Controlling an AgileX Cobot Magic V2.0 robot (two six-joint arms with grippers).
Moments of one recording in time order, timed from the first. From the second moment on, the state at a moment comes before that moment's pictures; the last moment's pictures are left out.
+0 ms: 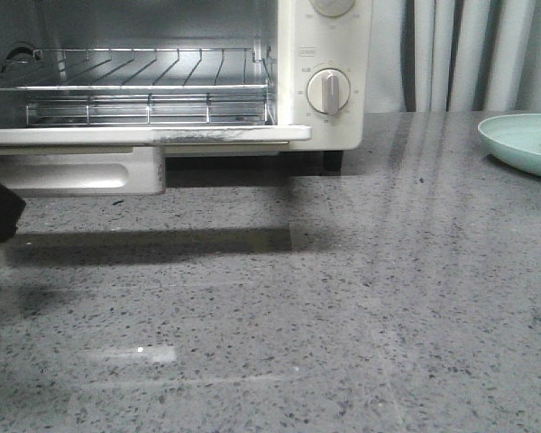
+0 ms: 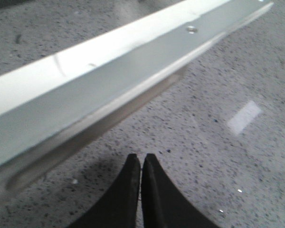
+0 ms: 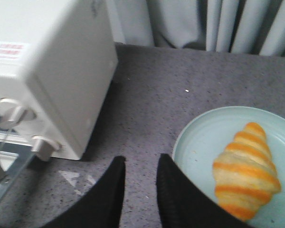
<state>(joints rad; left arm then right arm) -0.33 0.96 -0.52 -0.91 0.68 0.95 0.03 1.08 -1.16 0.23 0.72 -0.18</state>
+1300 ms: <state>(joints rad) -0.33 0.44 -0.60 -0.92 0.73 0.95 -0.14 1.47 -1.29 0.27 0.66 -0.18</state>
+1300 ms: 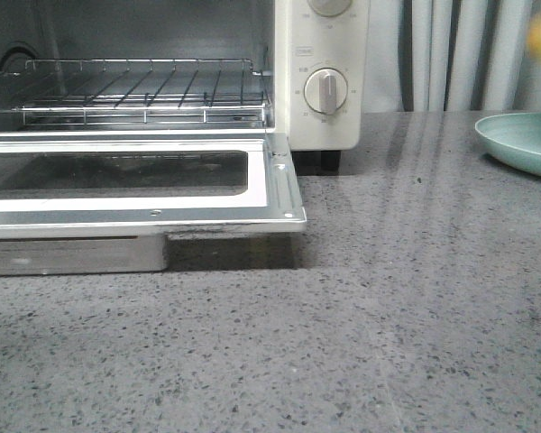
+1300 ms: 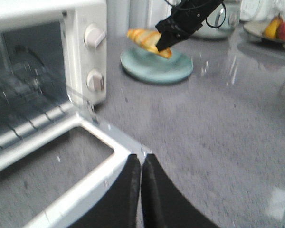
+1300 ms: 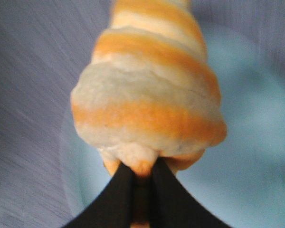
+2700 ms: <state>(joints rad) -0.33 0.39 -0.63 -0.92 0.58 0.95 0.80 1.82 -1.68 -0.05 0.65 -0.04</state>
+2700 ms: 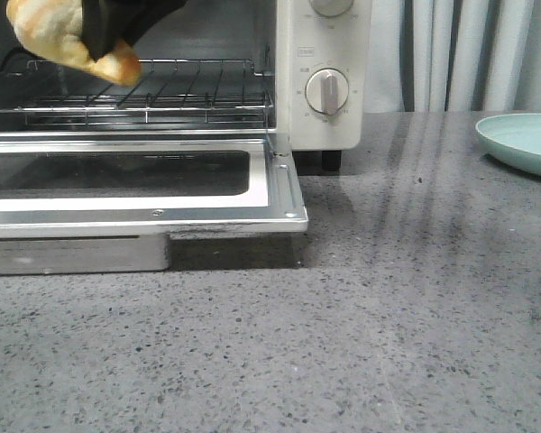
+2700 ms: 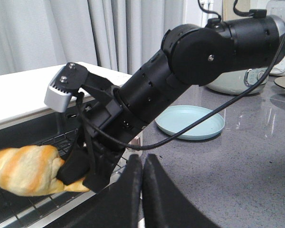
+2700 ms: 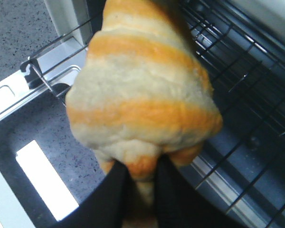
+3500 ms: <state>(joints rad) -0.33 0.39 -0.63 -0.92 0.43 0.95 0.80 1.79 -1.69 -0.27 0.68 0.11</state>
